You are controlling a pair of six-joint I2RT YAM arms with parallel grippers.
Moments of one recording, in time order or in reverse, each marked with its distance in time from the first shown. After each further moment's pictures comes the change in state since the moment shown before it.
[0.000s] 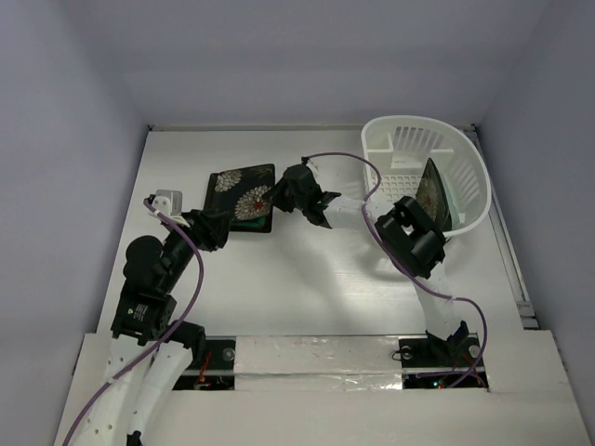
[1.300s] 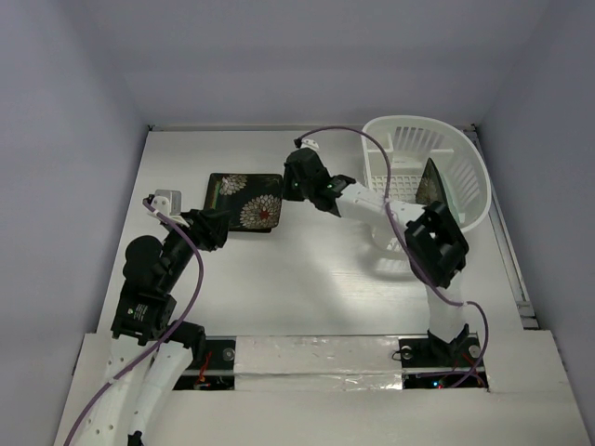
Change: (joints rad) left arm 0.011 0.000 0.000 0.000 0.004 0.000; right arm 0.001 -0.154 0.087 -0.354 0.111 -0.502
